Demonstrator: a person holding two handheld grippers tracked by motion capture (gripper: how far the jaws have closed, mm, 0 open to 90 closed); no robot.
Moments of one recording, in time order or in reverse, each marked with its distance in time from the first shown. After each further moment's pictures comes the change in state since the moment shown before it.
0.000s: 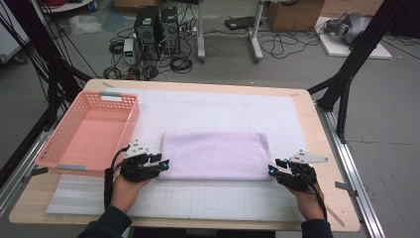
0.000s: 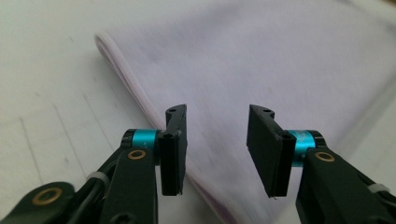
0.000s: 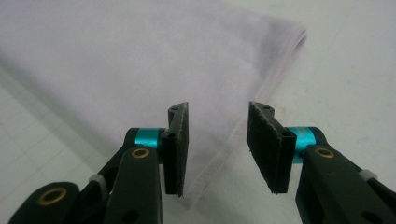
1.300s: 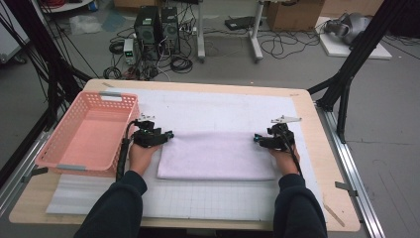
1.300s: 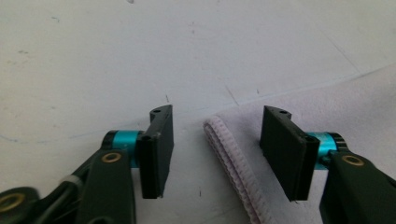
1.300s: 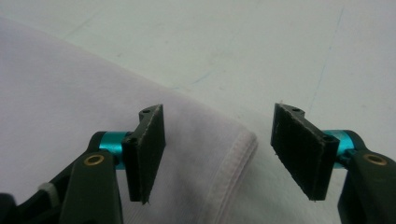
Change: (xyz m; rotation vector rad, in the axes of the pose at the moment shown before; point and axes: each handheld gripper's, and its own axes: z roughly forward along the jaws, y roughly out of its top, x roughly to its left) left arm 0.058 0.032 0.081 0.042 0.182 -0.156; right arm -0.055 0.061 0.108 0.069 -0.076 0.095
